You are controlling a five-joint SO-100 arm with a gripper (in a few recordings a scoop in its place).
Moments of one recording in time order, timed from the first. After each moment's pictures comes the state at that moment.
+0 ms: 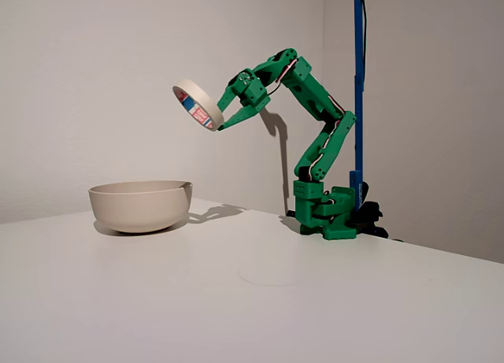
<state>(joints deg) 20.8 131.2 91.0 75.3 6.2</state>
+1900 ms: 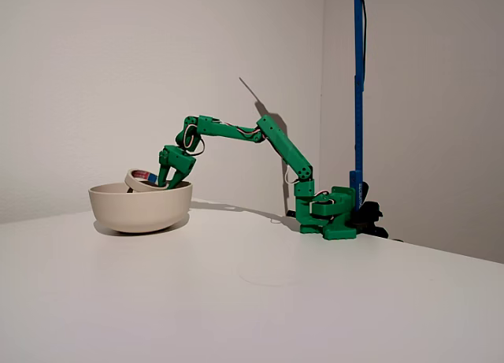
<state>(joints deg) 58.0 58.3 44.7 66.5 3.3</state>
